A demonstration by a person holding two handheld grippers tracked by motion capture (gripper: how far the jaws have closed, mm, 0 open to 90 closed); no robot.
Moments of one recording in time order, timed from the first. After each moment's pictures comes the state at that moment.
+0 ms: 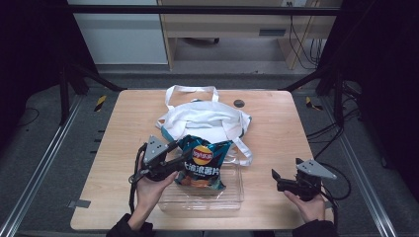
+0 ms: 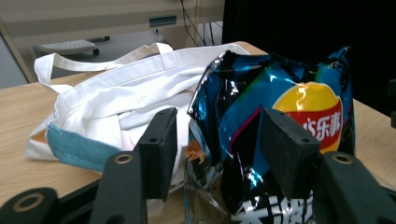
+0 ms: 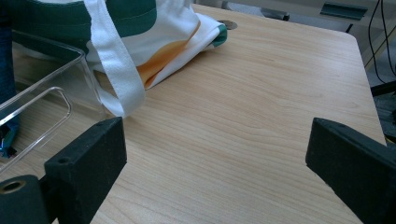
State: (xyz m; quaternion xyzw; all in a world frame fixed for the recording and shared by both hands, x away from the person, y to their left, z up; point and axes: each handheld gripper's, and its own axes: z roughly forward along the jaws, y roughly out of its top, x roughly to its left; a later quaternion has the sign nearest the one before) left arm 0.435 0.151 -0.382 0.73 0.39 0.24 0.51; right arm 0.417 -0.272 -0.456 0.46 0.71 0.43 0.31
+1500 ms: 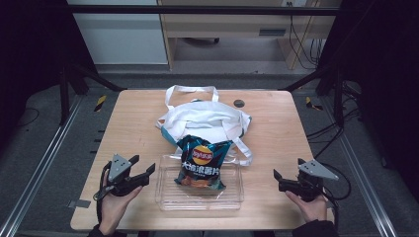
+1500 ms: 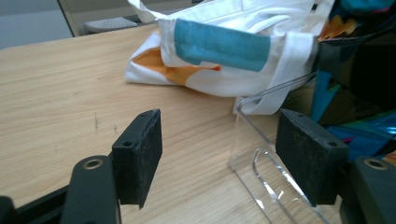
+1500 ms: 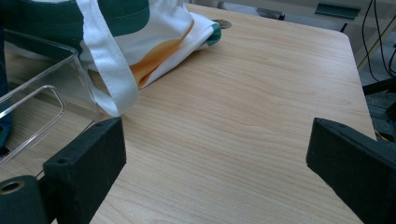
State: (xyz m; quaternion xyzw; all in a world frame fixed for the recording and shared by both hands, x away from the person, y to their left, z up) left arm 0.425 0.251 -0.447 0.72 0.43 0.28 0.46; right arm 0.415 -0.276 -0.456 0.47 0.71 0.43 0.31
